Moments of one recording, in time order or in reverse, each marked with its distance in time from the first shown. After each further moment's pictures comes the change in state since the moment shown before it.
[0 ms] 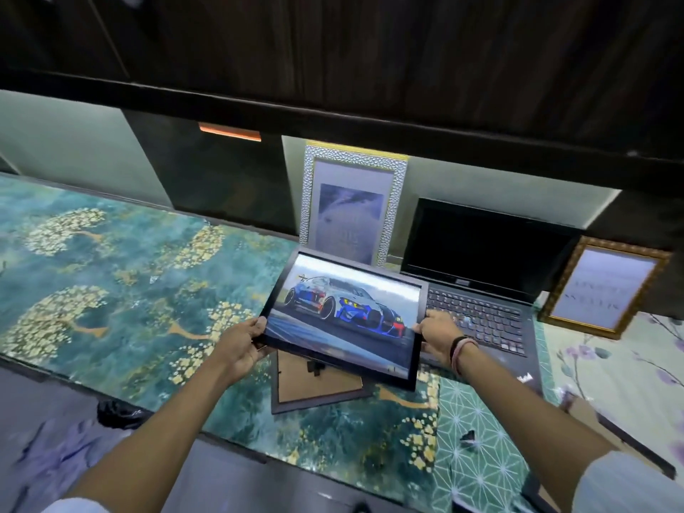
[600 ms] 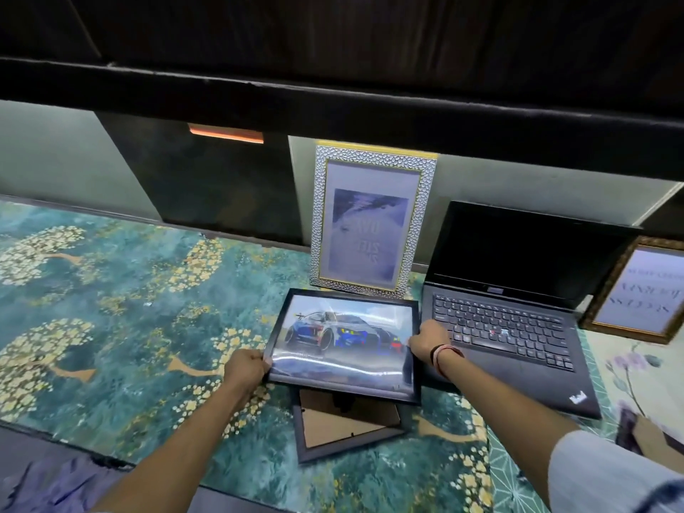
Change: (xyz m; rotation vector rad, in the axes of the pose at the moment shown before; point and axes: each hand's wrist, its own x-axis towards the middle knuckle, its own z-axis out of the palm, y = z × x) left_hand 0.114 -0.008 -0.061 0.863 0.220 0.093; right_hand 0.062 -0.009 0.083 -0.775 0.178 -0.006
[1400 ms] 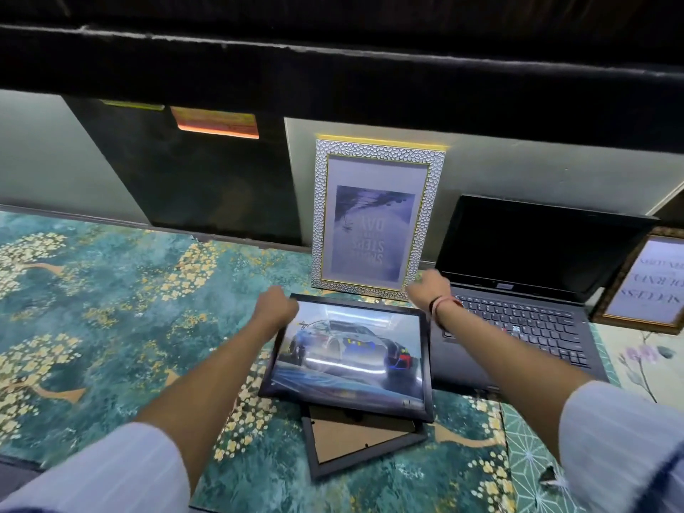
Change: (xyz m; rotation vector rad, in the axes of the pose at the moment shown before) left_hand 0.039 0.133 0.003 0.317 -0.036 0.203; right_hand 0.036 -0.071 -0.041 0.160 0.179 -0.036
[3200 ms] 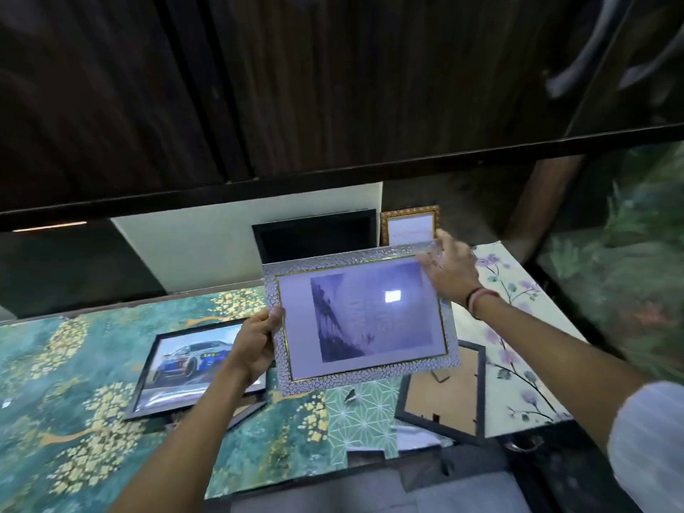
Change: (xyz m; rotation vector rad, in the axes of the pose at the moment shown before) left_hand -0.303 0.186 0.147 -1.025 -0.604 0.288; right_hand -0.149 0.314 -0.345 0.073 0.419 -0.103
